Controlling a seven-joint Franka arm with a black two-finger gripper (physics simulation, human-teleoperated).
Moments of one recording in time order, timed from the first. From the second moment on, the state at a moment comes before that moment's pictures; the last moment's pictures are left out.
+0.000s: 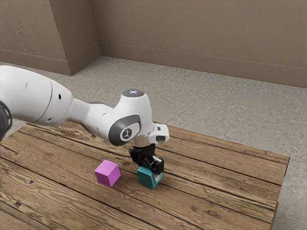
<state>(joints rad) -0.11 0.36 -0.17 -2.04 -0.01 2.37 -0.07</state>
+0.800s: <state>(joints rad) 0.06 -0.09 -0.14 -2.39 0.01 2.32 -0.17</state>
